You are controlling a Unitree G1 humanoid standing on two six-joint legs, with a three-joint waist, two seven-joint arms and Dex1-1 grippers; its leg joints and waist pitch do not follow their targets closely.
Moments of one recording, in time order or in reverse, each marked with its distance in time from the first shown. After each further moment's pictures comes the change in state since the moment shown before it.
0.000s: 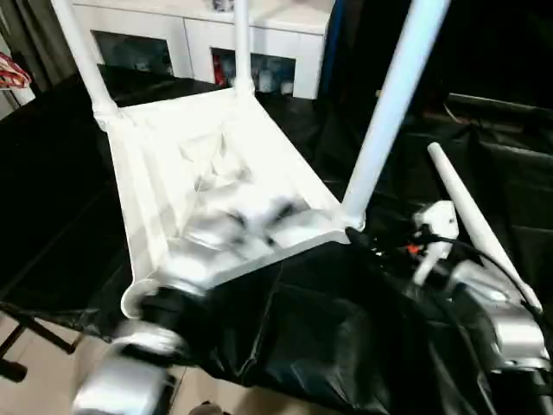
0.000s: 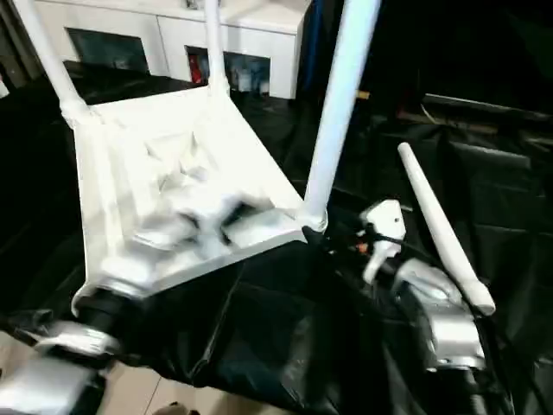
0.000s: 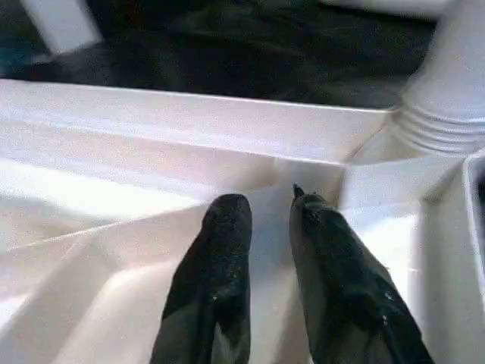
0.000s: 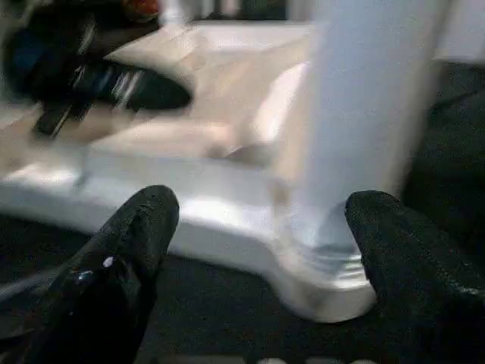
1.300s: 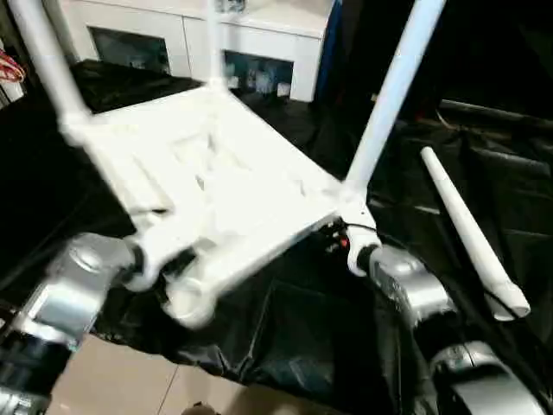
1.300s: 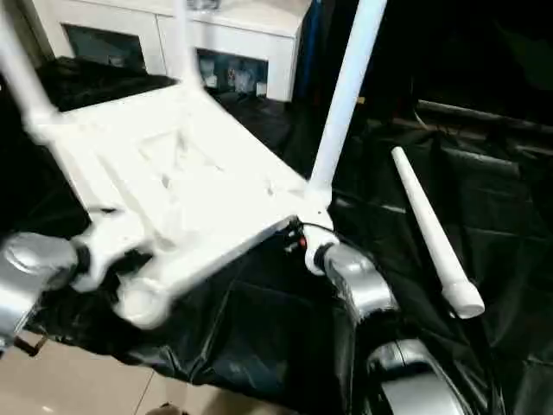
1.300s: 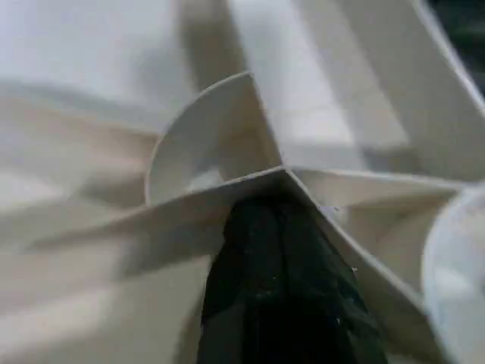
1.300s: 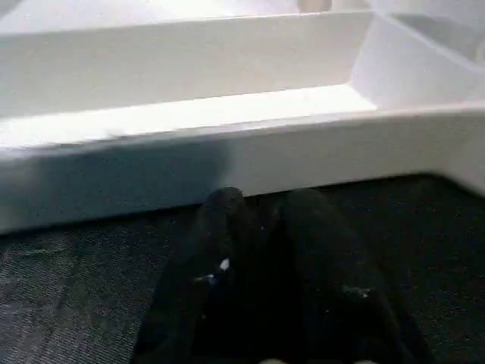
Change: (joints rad) left arm 0.263 0.443 -0.193 -0.454 -0.004 0.353 -0.481; right arm -0.372 0.215 0.135 0.631 -0.255 -0.059 -0.305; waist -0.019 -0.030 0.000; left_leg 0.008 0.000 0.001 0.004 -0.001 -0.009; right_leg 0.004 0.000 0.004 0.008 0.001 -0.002
